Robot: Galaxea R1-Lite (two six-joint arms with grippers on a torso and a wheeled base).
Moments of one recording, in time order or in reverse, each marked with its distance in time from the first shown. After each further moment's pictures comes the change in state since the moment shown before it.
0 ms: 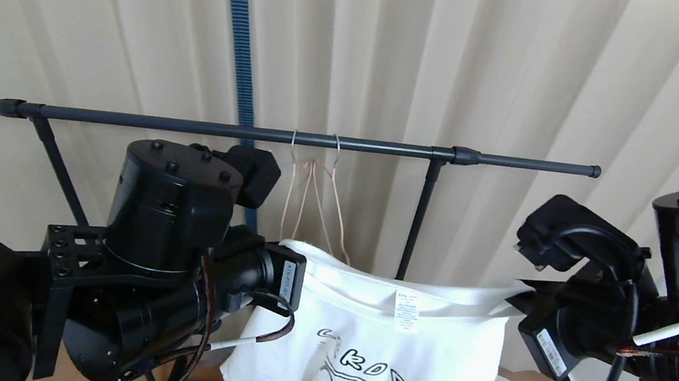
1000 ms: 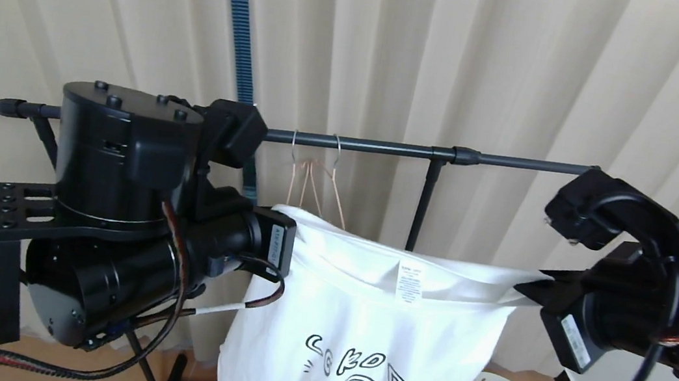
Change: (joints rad) left arm 0.037 -0.040 -0.064 0.009 -0.041 0.087; right arm 0.006 -0.053 -0.093 0.153 0.010 0.079
